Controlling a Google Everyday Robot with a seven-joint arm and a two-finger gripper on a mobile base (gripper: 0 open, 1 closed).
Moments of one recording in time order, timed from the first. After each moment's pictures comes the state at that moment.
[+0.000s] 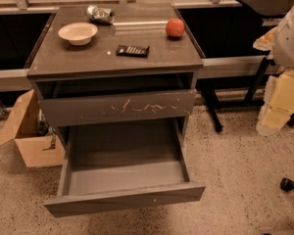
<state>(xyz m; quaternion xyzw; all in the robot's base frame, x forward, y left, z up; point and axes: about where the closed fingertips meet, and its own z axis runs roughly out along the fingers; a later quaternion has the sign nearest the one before) 0.438 -0.216 0.978 -0.60 0.78 -0.04 0.16</state>
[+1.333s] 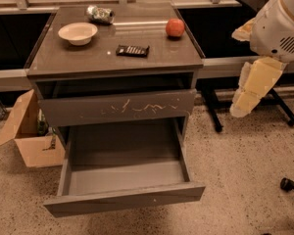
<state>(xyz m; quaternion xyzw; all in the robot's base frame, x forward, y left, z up) 0.480 -0.185 0.977 -0.61 0.76 0.00 0.22</state>
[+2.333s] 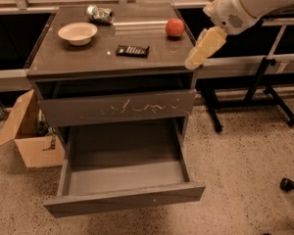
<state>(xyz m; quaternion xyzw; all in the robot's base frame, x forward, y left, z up) 0.637 -0.140 0.970 -0.56 0.75 0.06 0.35</state>
